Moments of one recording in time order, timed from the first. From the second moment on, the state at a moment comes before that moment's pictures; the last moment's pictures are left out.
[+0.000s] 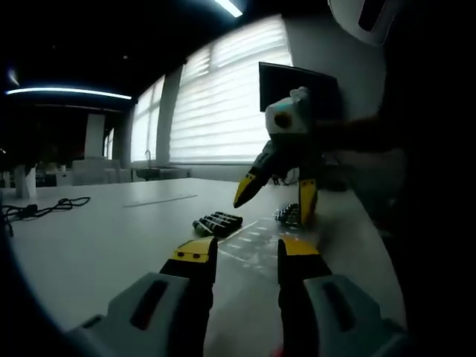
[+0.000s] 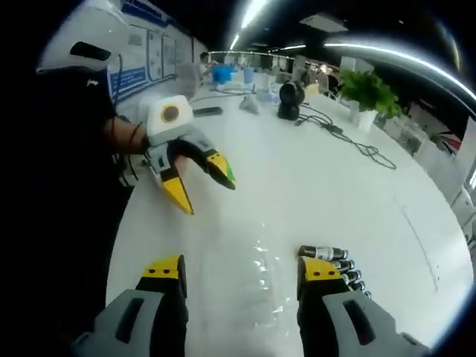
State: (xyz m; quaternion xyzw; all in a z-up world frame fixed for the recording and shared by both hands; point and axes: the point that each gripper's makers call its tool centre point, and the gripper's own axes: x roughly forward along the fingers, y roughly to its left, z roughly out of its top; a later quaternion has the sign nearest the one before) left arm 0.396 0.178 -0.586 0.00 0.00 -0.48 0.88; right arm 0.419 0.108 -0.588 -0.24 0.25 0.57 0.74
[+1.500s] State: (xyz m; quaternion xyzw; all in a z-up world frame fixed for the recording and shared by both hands) left arm 0.414 0.174 -0.598 0.03 0.02 -0.53 0.85; right arm 0.518 0.003 -0.617 0.03 0.39 0.14 0.91
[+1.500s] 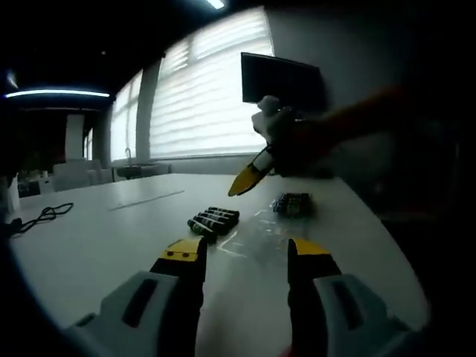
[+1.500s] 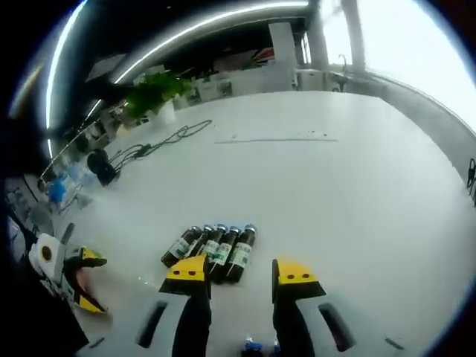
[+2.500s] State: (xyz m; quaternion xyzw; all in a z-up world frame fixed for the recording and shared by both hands) left arm 0.419 0.174 -0.601 0.01 0.04 -0.53 0.84; right arm 0.529 0.014 -0.652 0.00 0.49 0.10 0.87
